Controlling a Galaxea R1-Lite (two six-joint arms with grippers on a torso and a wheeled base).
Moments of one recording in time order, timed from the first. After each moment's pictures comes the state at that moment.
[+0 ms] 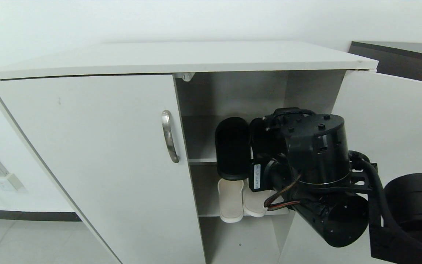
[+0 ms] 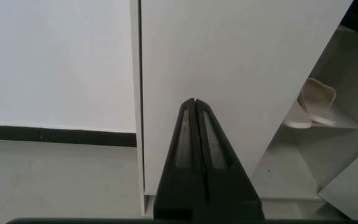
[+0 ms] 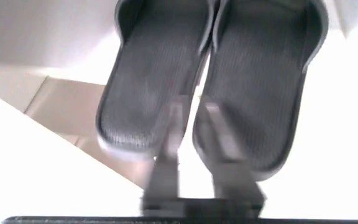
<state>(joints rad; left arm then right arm) 0.00 0.00 0.00 0.00 0.05 -0.09 0.99 1.73 -1.06 -0.35 -0.69 0.29</state>
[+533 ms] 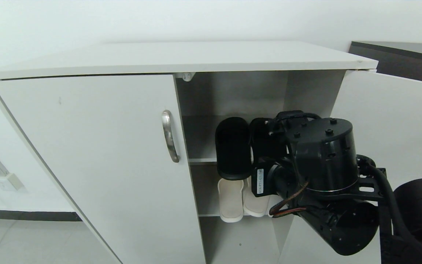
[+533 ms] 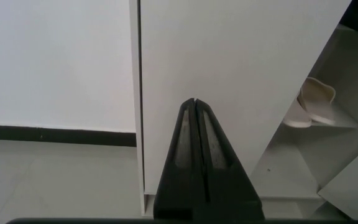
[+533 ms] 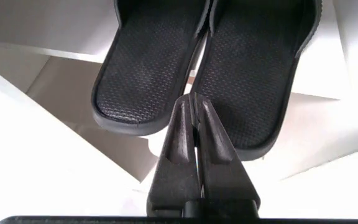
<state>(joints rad) 0.00 0.00 0.00 0.00 0.05 -0.09 1.00 1.71 -1.03 -0.35 -0.70 0.29</state>
